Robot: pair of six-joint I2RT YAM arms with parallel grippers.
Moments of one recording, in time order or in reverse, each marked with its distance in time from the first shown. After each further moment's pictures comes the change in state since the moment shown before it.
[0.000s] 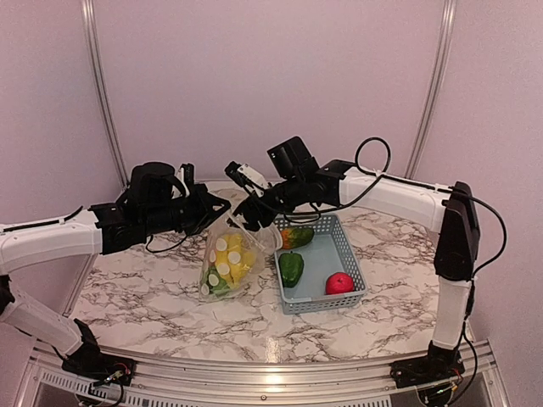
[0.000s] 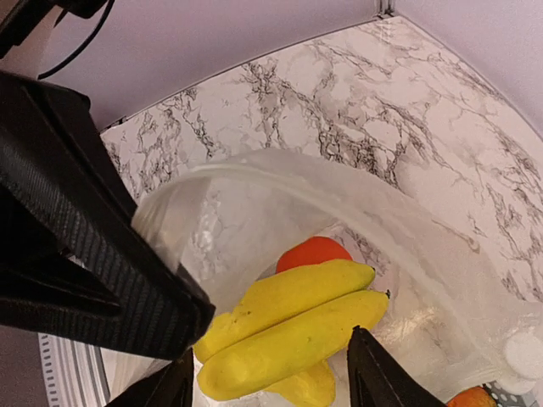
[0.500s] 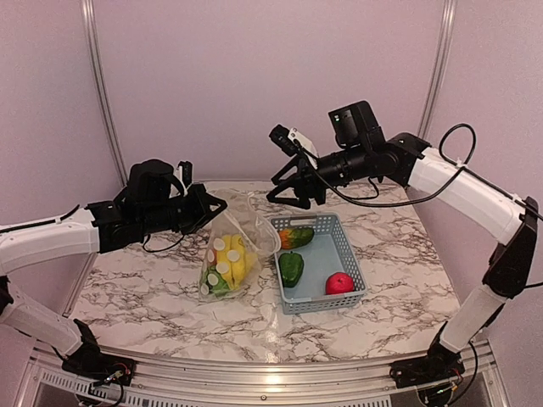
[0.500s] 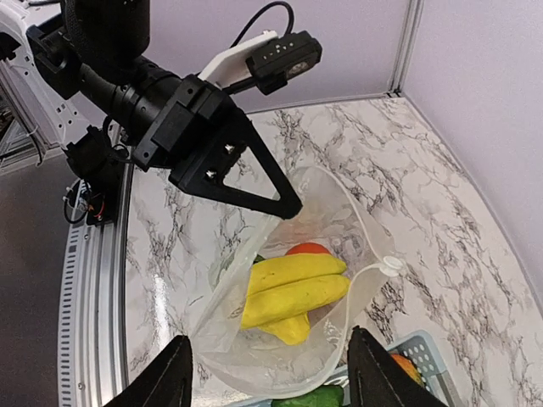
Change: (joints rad) left arm -0.002 -0.018 0.010 -0.057 -0.032 0.072; right arm -0.088 -0.348 -0.092 -0.174 -0.138 -0.232
